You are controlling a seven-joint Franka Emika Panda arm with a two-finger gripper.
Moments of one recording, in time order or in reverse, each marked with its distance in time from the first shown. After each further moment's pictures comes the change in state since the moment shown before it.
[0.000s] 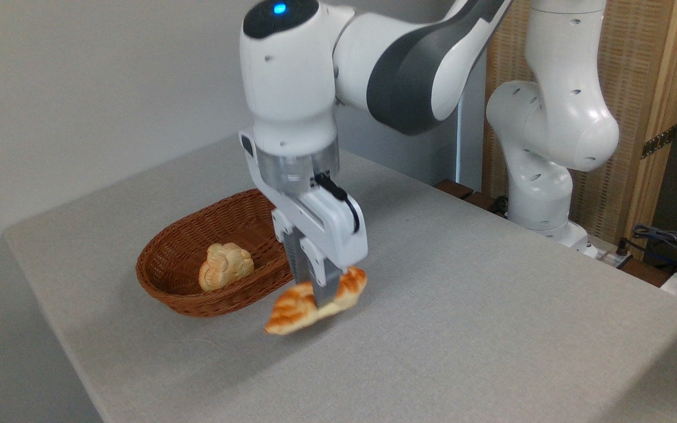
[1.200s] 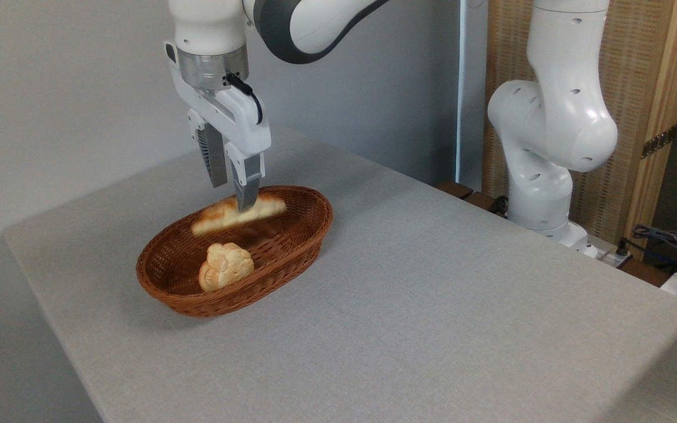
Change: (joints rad) arm -0.039 -0.020 -0.341 0.078 -0.077 0.004 -0.439
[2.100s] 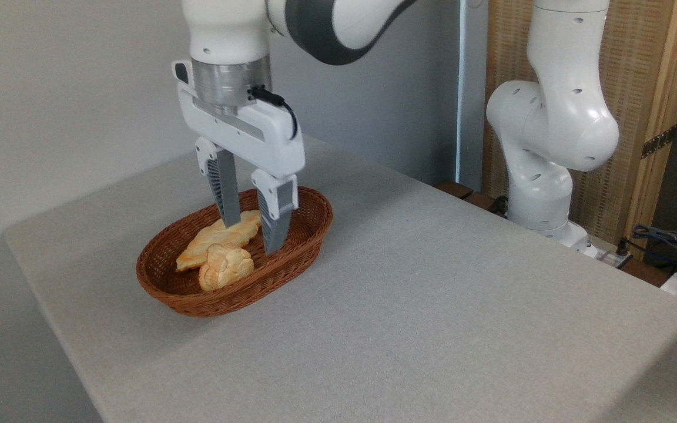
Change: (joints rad) arm 0.039 -0.006 0.152 0.009 0.142 0.001 0.033
